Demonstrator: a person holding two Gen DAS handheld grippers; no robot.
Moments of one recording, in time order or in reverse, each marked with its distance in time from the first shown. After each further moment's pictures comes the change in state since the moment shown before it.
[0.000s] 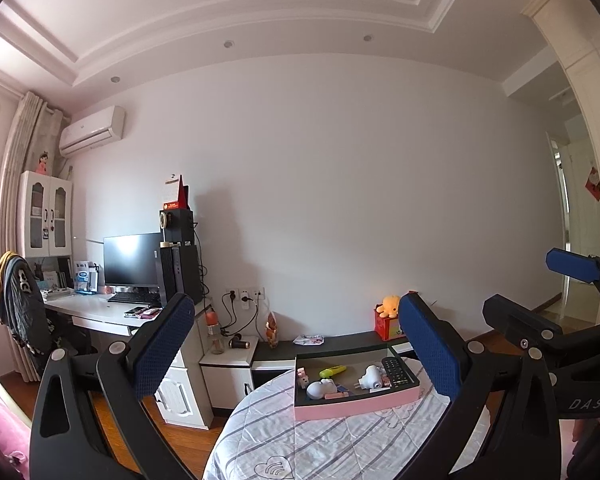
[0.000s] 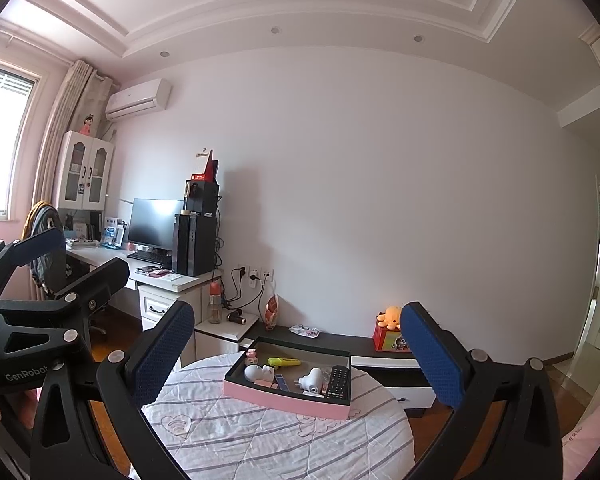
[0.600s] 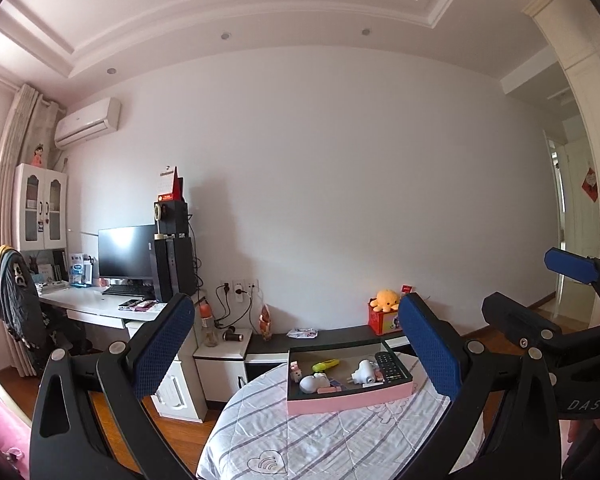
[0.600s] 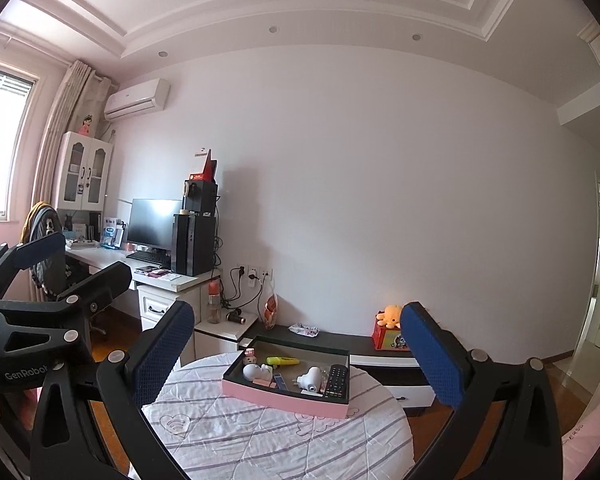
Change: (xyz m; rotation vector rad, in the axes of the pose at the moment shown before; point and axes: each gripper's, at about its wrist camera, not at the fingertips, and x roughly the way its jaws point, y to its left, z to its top) left arm 0.004 0.004 -0.001 -0.011 0.029 -0.021; right arm -0.005 0.001 0.002 0.002 -0.002 -0.008
